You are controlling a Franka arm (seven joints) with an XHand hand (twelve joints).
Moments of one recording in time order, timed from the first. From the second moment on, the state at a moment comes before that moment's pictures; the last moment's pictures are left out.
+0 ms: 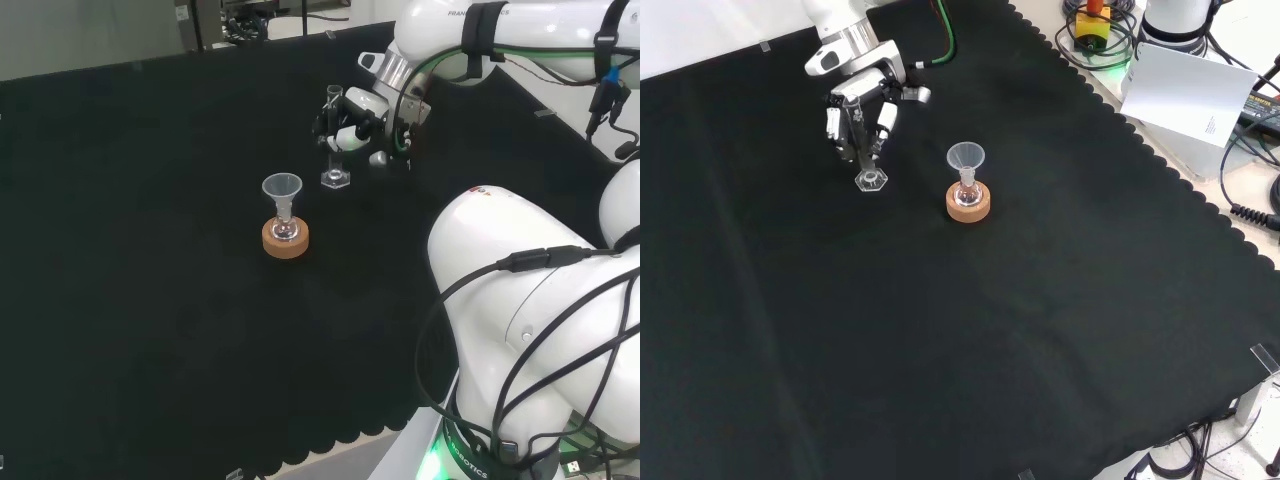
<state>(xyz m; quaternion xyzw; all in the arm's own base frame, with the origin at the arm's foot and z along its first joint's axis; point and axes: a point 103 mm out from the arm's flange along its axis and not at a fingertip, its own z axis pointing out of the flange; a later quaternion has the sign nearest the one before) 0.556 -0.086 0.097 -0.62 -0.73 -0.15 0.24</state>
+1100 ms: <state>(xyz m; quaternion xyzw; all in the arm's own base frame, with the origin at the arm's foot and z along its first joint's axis) 0.551 -0.093 0.103 -0.60 -0.74 -0.15 0.27</state>
